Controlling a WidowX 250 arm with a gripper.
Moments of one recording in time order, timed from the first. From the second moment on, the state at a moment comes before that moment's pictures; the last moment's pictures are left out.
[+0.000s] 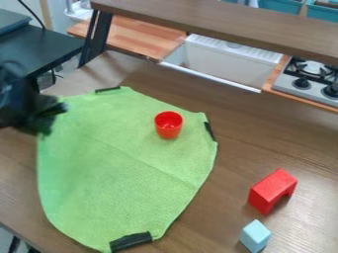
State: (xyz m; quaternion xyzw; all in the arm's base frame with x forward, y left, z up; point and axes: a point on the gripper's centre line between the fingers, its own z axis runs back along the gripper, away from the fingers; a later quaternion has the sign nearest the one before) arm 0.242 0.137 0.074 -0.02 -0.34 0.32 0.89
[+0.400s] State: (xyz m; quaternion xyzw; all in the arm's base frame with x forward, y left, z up) arm 0.295 0.083 0.079 -0.02 -0.31 0.33 0.89
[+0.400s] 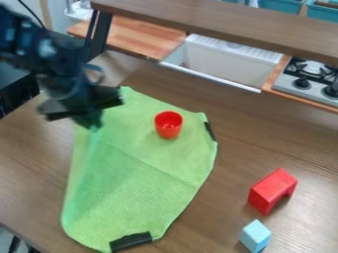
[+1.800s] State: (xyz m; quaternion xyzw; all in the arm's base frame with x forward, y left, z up) arm 0.405 -0.044 0.066 0.01 -0.30 0.27 0.92
